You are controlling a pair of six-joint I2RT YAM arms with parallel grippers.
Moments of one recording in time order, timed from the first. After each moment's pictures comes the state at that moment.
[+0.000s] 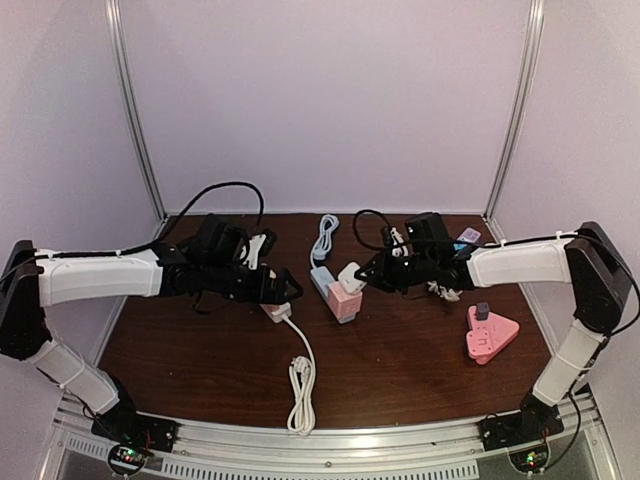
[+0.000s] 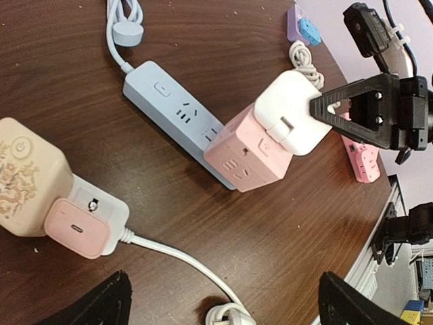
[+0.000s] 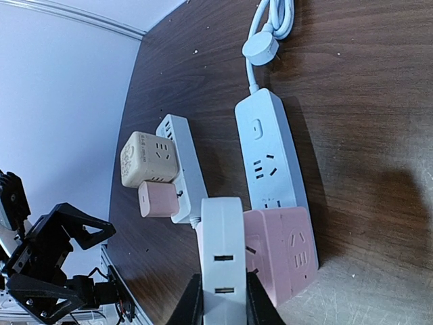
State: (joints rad) left arm -0.76 1.47 0.95 -0.19 0.24 -0.53; right arm 0.63 1.69 1.00 0.10 -0.37 0.86
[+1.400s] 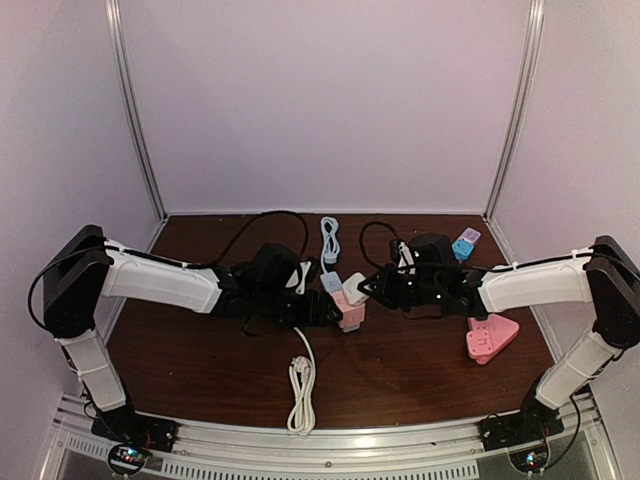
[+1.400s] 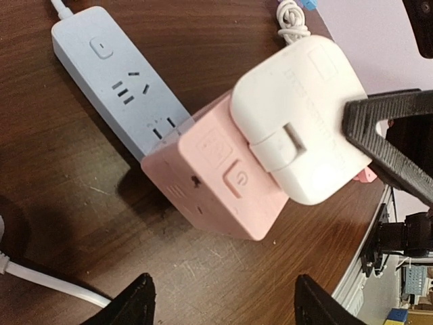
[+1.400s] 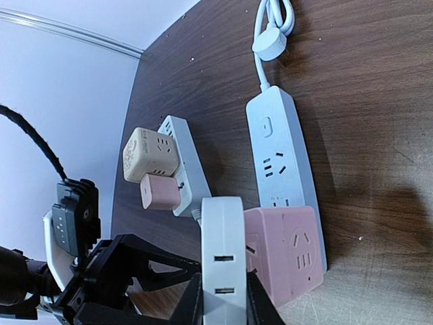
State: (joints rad) left arm -0.94 1.77 1.03 0.04 0.21 -0.72; right arm 0.75 1.55 0.80 0.22 -0.18 0.98
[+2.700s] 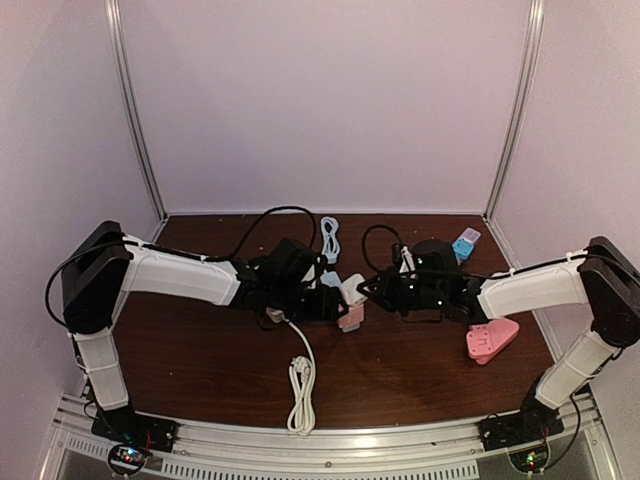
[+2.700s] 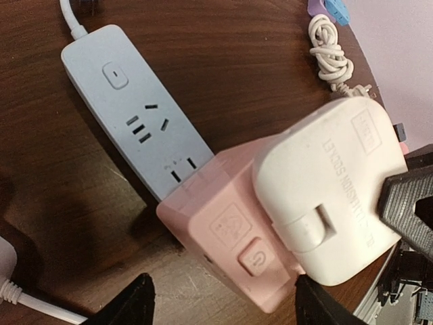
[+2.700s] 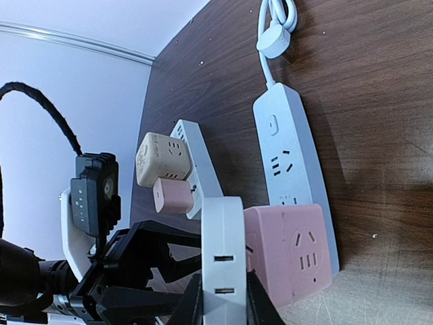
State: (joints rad) left arm -0.95 1.89 1.18 -0.07 0.09 -0.73; right arm 0.75 1.56 0.75 0.35 -0.20 1.06
